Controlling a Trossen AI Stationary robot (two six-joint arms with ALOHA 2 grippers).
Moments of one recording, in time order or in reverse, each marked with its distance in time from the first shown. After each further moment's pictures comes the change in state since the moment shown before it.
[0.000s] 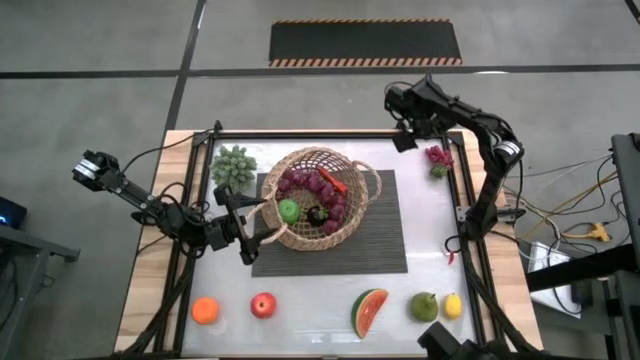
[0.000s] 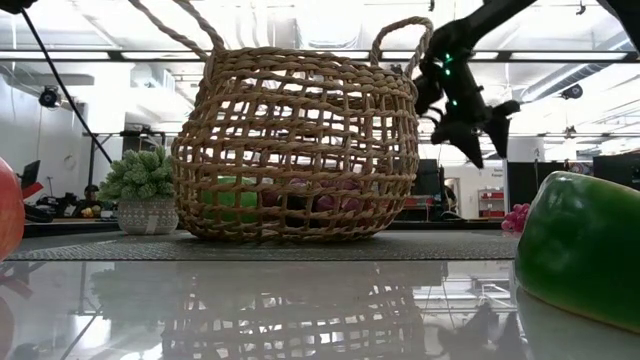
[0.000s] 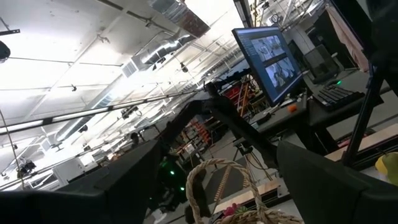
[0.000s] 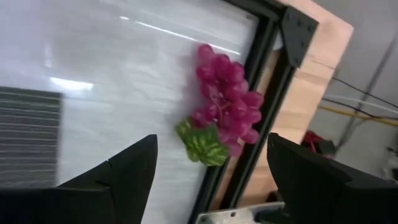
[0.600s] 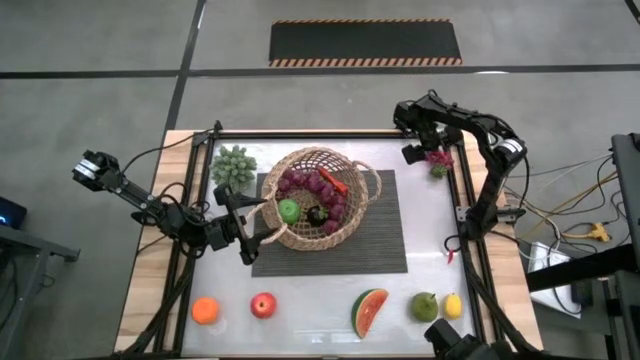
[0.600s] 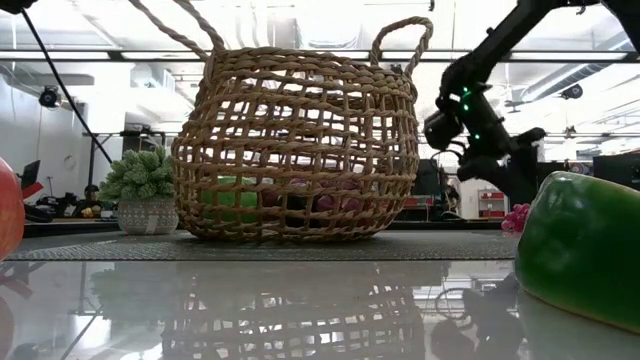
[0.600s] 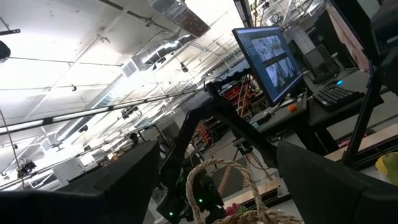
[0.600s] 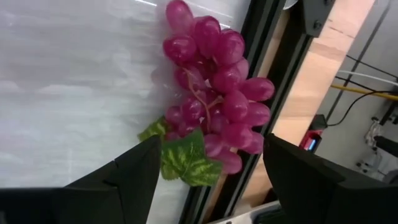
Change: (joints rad) left arm 0.001 0.000 0.000 0.000 -0.001 0.000; right arm -0.088 0.001 -0.274 0.166 0.033 -0.016
